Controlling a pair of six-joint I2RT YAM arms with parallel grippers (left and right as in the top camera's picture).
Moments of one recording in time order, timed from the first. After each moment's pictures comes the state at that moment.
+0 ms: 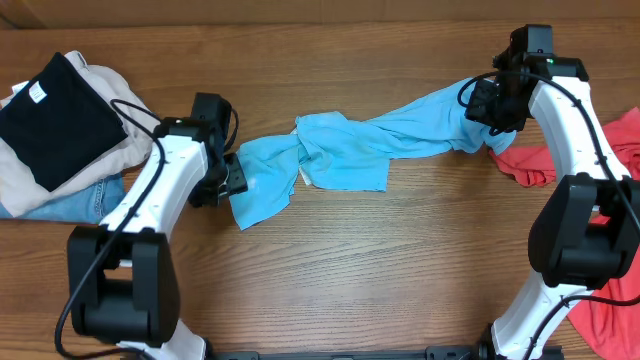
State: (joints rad) left arm -0.12 1.79 1.25 -0.97 -0.06 -0.49; right arm -0.10 2.02 1.70 -0.96 -0.13 0.23
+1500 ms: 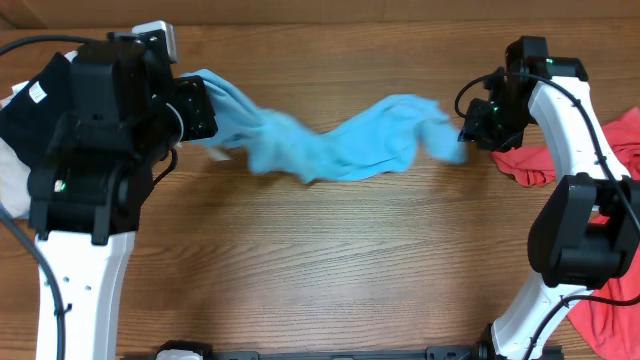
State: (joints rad) left arm -0.12 1.32 1.67 -0.99 0.08 -0.31; right arm -0.09 2.02 1.70 -1.18 -0.22 0.16
